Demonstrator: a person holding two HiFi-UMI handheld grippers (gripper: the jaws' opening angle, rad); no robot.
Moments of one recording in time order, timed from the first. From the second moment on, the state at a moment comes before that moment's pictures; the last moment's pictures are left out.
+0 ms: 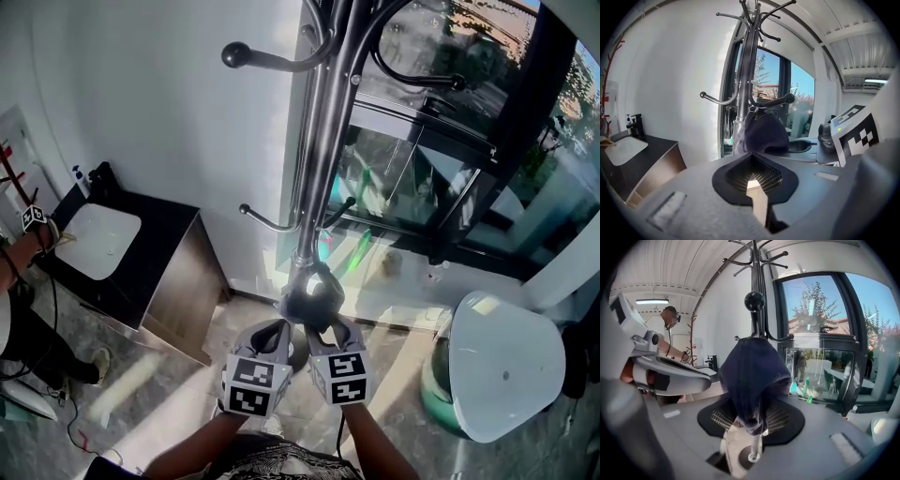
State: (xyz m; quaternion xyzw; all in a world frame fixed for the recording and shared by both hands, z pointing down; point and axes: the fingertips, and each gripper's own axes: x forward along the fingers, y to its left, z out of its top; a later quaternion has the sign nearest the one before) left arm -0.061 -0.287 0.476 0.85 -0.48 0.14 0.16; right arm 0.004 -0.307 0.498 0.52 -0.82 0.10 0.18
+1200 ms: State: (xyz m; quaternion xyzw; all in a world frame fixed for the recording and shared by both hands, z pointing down) left arm -0.057 -0.280 0.466 0.84 -0.50 0.14 0.15; right arm 0.015 -0.285 0.467 0.53 -0.83 0.02 0.16
